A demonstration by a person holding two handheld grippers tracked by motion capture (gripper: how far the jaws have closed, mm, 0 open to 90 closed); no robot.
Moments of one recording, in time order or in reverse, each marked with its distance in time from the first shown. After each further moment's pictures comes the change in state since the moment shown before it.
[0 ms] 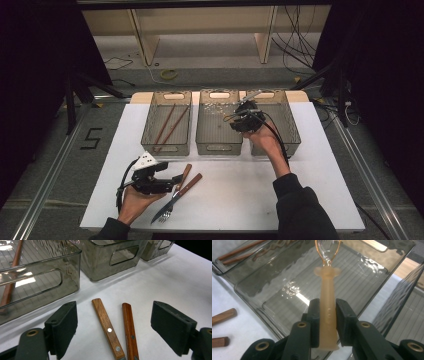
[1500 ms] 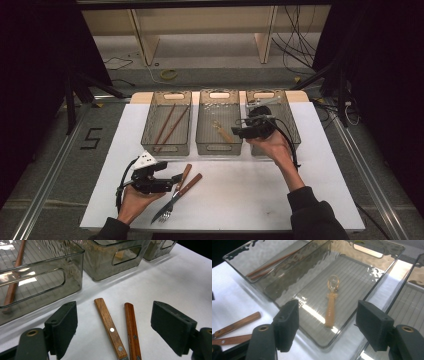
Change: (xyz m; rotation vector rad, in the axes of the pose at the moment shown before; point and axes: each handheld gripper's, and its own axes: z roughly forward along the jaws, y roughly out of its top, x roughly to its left) left arm 0.002 0.001 0.000 0.004 0.010 -0.006; right arm -0.001 -0.029 -0.038 -0.148 0.074 0.074
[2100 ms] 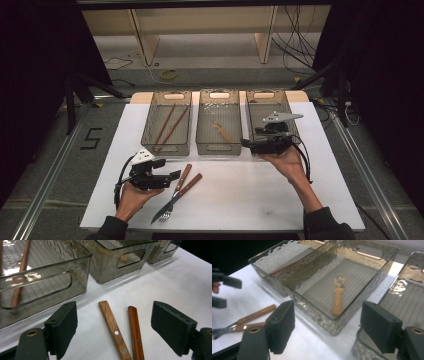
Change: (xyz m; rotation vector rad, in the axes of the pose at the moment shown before) left arm 0.009 0.007 -0.002 0.017 0.005 -0.028; right arm 0.011 -0.043 -0.042 -0.113 0.039 0.006
